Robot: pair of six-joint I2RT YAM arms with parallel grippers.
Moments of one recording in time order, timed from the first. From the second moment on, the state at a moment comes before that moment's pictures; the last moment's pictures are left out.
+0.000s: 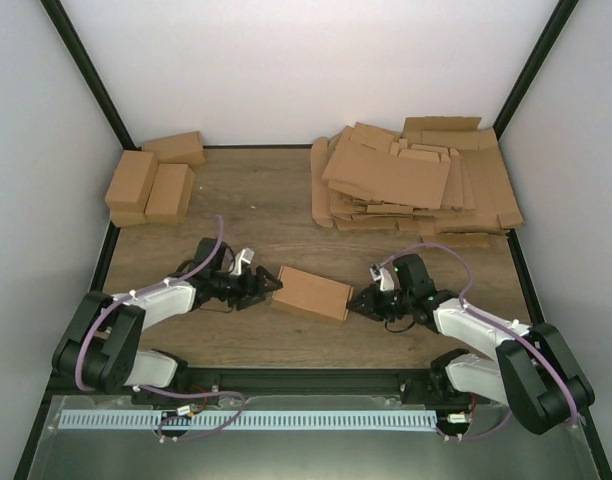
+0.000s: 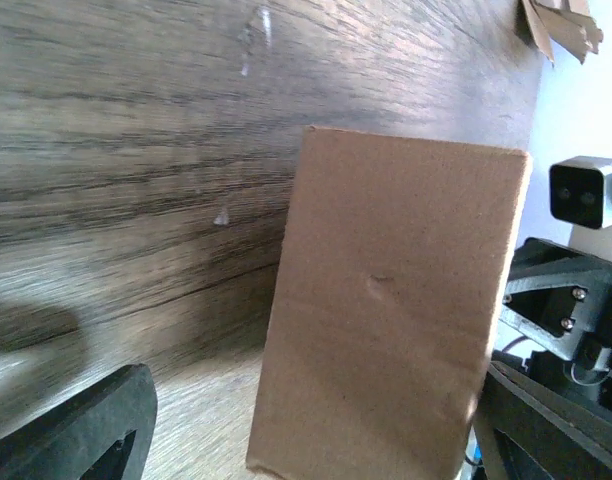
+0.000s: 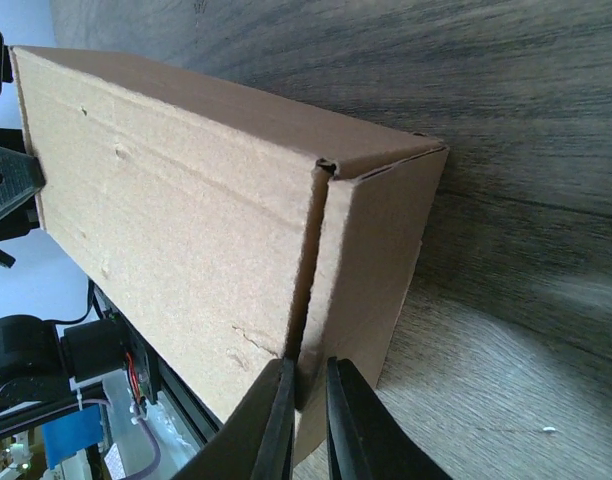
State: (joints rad) left arm -0.36 1.36 0.46 -0.03 0.76 -0.74; right arm 0.43 1.15 0.32 -0.06 -0.69 0.74
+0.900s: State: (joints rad) left arm -0.37 1.39 0.60 -0.08 0.80 -0.73; right arm 0.42 1.04 0.43 -0.25 -0.56 0.67
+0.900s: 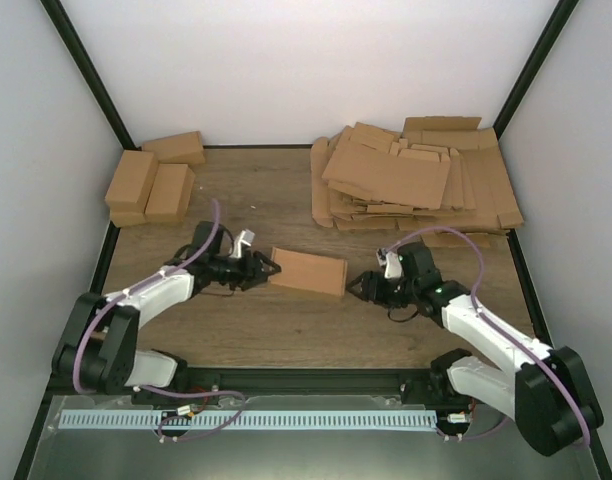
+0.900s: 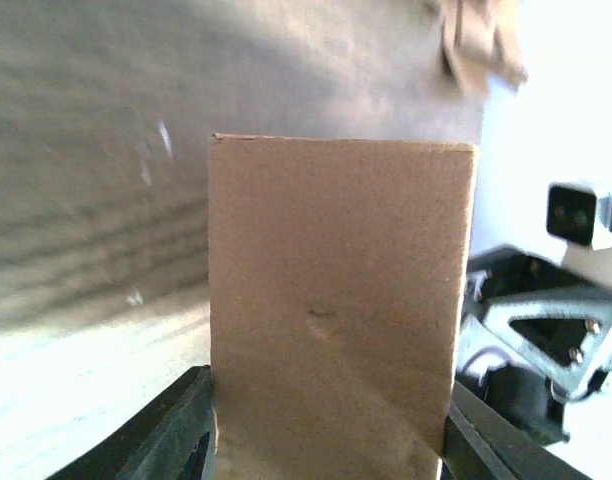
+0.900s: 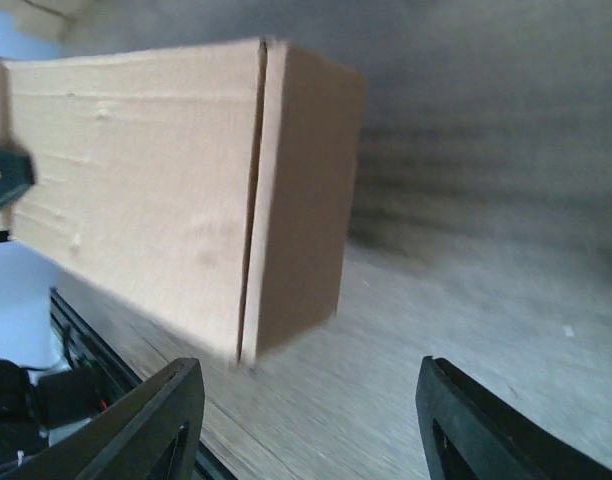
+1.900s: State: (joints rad) left arm 0.20 1.36 0.64 0.31 0.07 -1.50; right arm 0.42 1.03 0.61 -0.28 -0.49 0.57
